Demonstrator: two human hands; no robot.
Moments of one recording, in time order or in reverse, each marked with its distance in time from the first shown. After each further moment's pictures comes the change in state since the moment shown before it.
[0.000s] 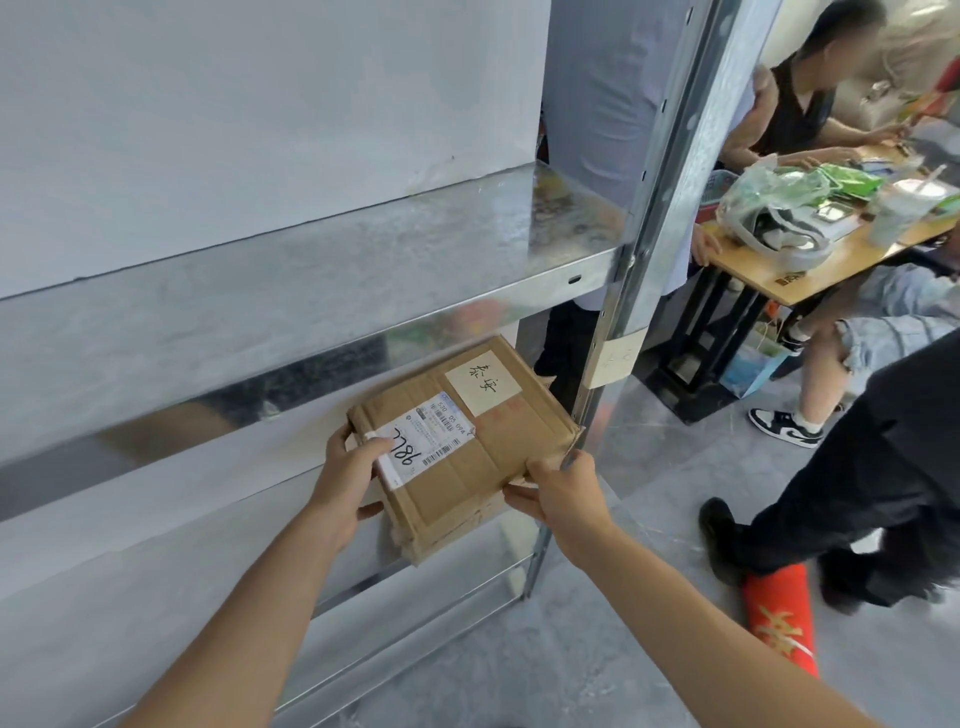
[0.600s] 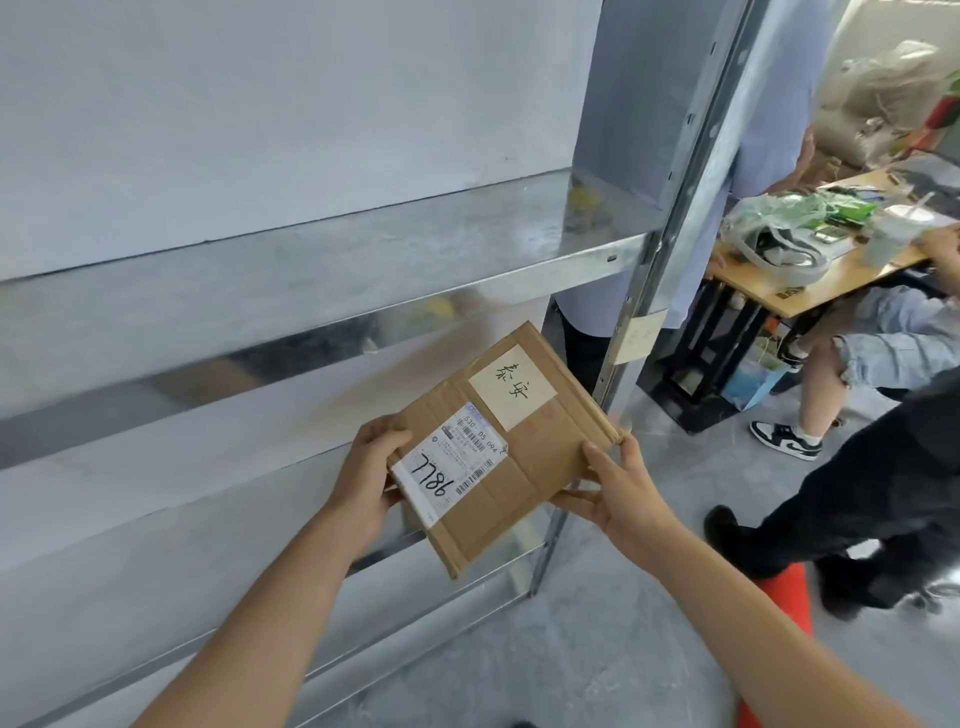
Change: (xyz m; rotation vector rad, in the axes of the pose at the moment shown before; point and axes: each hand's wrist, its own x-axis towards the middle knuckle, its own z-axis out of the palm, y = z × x) left_hand -0.075 -0.011 -0.040 -0.154 -0.109 0.108; right_hand -0.073 0.007 -0.031 0.106 -0.197 -0.073
